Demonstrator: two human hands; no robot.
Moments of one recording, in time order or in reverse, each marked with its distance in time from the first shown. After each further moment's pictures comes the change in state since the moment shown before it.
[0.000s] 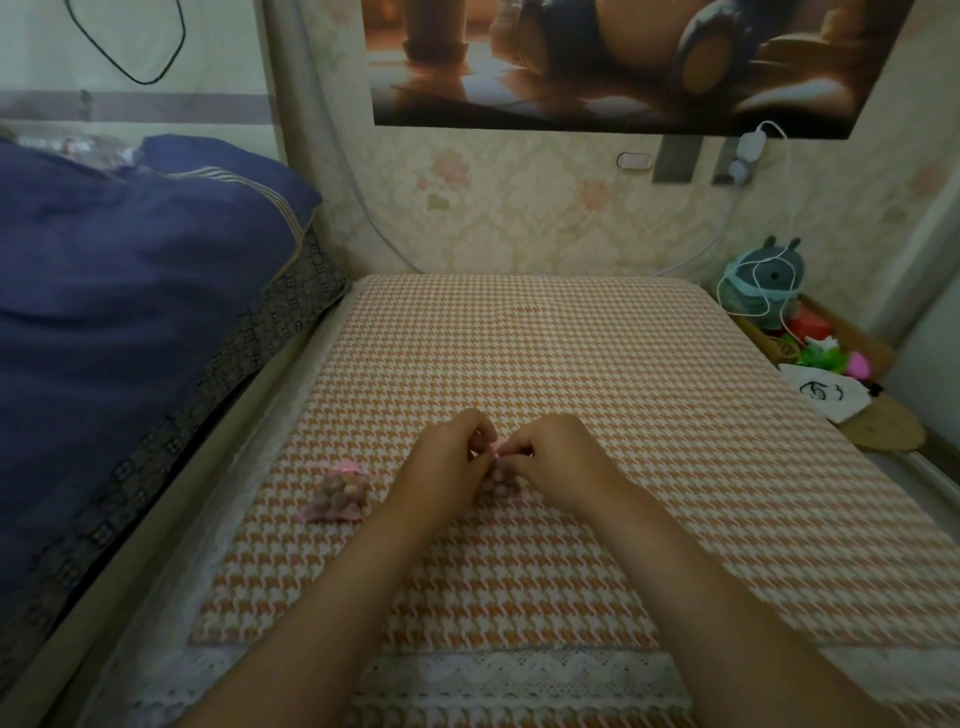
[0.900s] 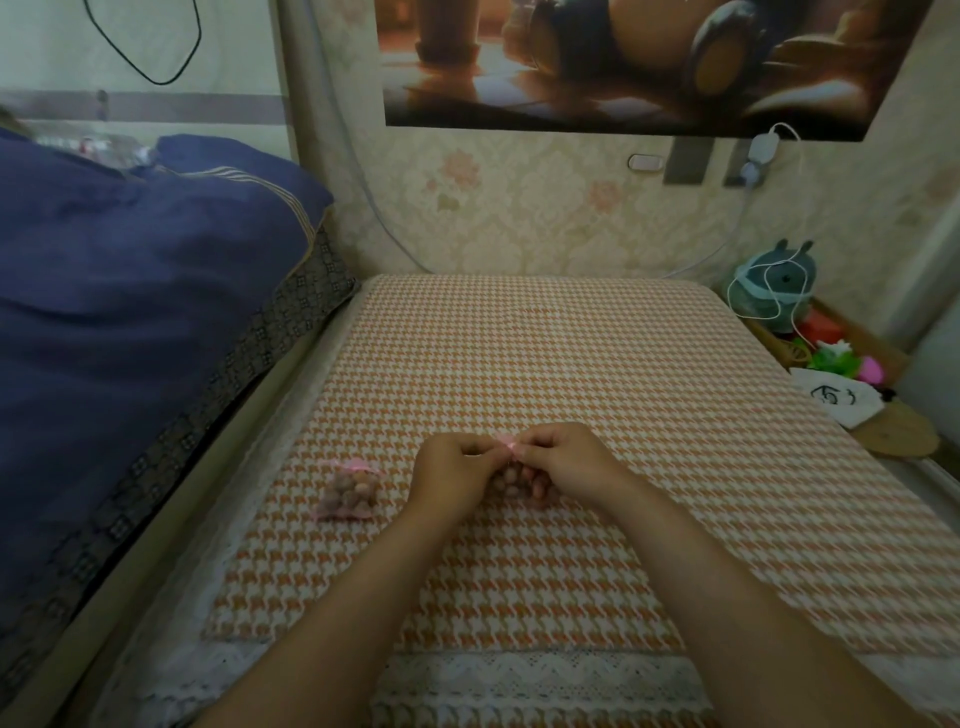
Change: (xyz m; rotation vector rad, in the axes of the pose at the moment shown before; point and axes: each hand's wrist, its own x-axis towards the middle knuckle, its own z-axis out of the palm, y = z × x) left_hand -0.007 0.007 0.008 -0.393 0.098 -0.311; right_hand 0.008 0.012 0.011 0.642 -0.129 0.288
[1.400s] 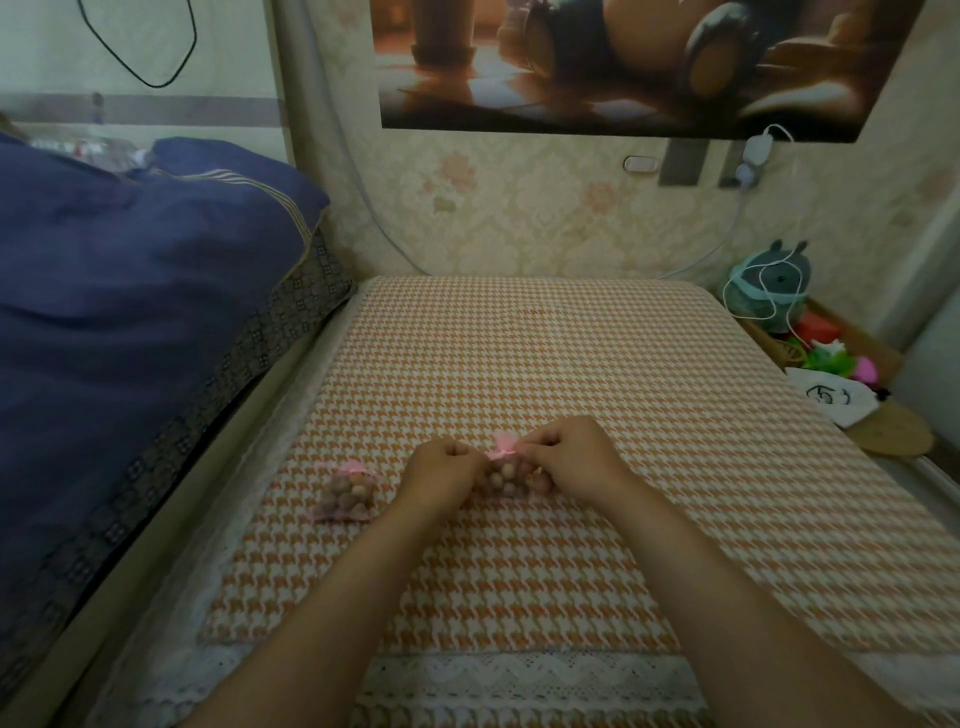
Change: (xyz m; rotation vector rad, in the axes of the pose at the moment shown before) left_hand 0.004 -0.004 -0.005 -0.093 -0.007 -0.326; right_hand 0.007 0.006 -0.007 -0.233 0.208 -0.069
